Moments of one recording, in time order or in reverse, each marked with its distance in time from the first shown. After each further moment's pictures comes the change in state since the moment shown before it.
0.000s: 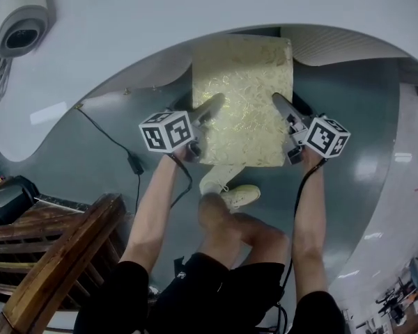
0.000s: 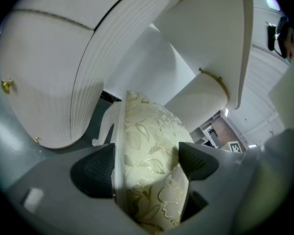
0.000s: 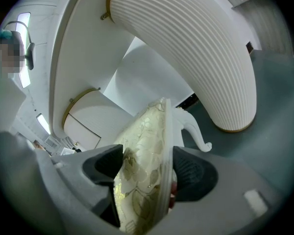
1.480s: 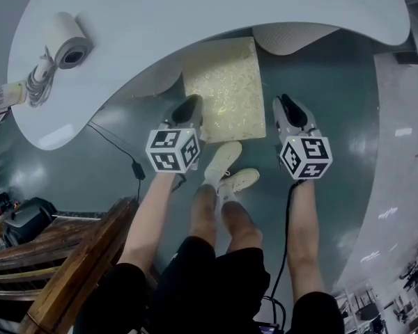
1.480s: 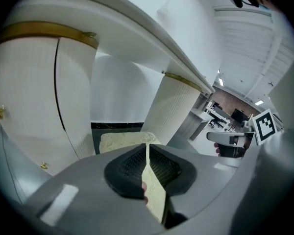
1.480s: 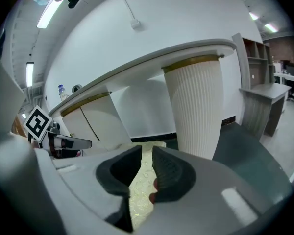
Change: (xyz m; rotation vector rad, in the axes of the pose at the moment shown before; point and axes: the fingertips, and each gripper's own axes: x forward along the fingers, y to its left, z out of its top) left arm -0.100 -0.146 0.059 0.391 -0.016 0.113; right arm -0.150 0.128 0.061 -0.419 -0.152 -0.391
